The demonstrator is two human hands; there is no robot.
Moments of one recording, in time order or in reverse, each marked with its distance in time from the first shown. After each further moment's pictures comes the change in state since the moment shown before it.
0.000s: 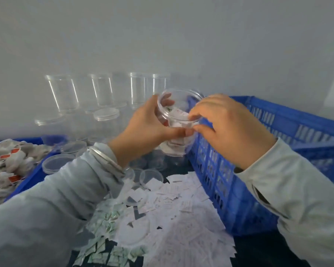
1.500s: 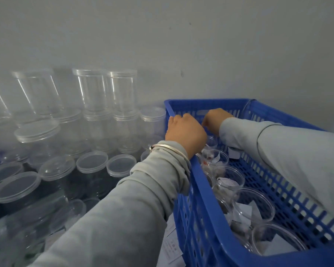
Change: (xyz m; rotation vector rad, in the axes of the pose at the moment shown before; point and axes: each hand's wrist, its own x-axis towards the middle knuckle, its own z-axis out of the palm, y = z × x) left_hand 0.197 -0.093 0.170 0.849 -0.126 -0.378; right_hand 0.078 0.297 0.141 -0.280 -0.775 0.561
